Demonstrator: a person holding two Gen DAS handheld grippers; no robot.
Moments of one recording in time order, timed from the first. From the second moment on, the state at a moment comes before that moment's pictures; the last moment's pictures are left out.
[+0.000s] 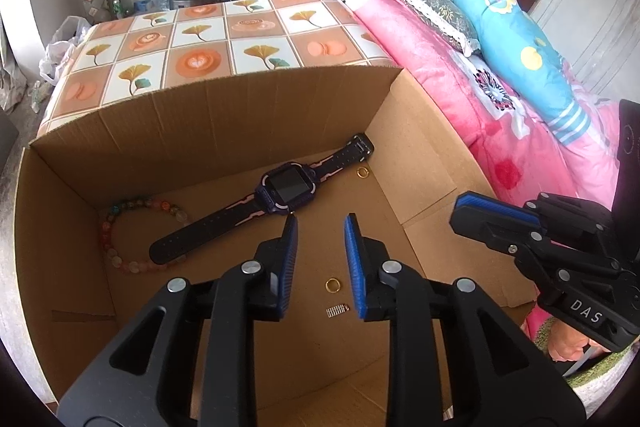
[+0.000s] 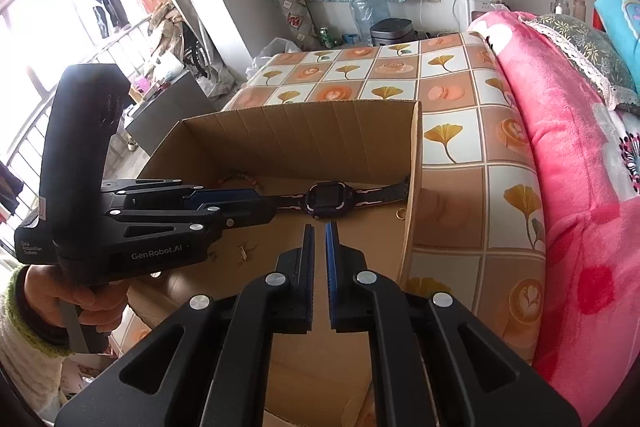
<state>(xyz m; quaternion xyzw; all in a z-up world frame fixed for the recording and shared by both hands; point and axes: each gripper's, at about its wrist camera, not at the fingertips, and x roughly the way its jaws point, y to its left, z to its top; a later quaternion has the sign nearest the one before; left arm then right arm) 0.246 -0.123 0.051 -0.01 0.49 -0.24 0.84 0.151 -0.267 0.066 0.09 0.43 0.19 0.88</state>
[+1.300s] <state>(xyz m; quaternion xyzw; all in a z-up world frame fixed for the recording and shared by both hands) 0.049 -0.025 -0.025 -0.01 0.49 -0.09 0.87 0.047 -0.180 -0.012 0.01 0.45 0.20 0.87</state>
